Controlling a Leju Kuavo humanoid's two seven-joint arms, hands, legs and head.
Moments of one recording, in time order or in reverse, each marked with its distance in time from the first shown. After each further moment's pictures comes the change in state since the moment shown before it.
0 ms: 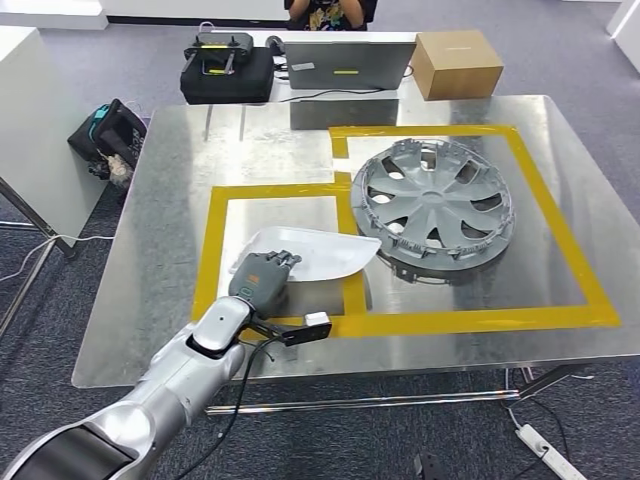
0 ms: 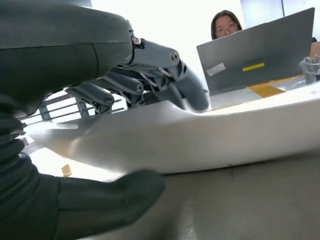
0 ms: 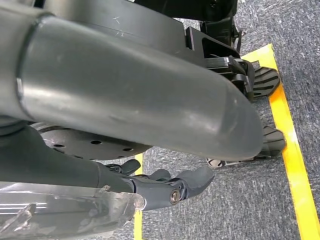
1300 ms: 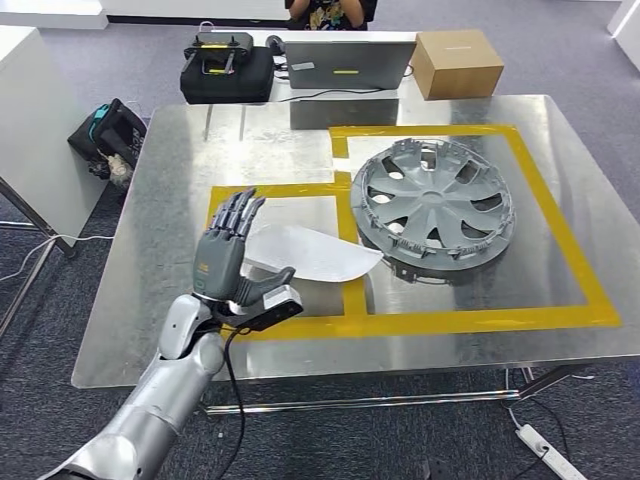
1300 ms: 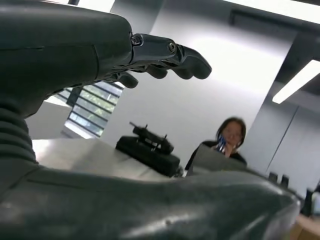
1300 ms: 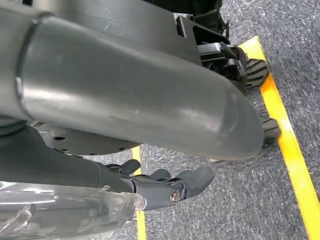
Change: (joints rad) left arm 0.188 0.003 0.194 -0.410 0.457 0.270 -0.427; right arm 0.016 0.000 0.006 0.000 -0.102 -0.053 -0.038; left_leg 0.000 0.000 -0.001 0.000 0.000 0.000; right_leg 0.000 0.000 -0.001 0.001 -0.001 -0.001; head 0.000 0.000
